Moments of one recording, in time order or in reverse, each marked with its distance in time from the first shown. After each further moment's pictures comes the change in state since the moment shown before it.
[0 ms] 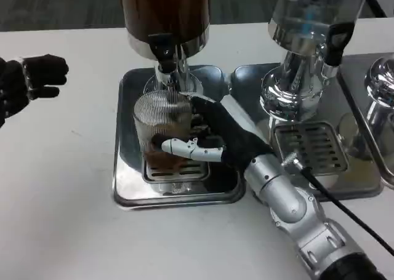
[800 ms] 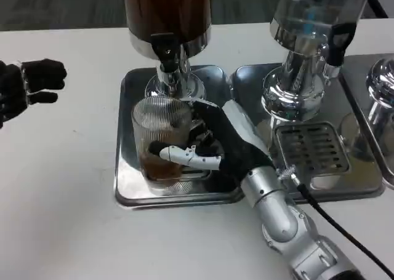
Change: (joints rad) left arm 0.006 0.005 -0.003 0.010 0.013 0.000 0.010; right arm 0.067 0.025 0.031 -0.028 -0.073 -0.022 -0.185
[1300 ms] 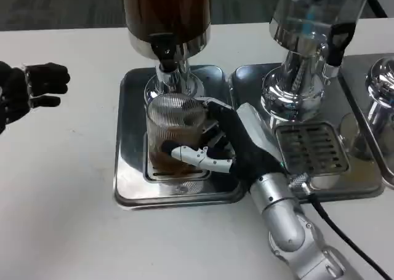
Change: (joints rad) left arm 0.001 0.000 -0.007 0.002 0.015 0.000 0.000; right arm 0.059 -0.009 -0.020 -0.051 -0.019 0.001 -0.057
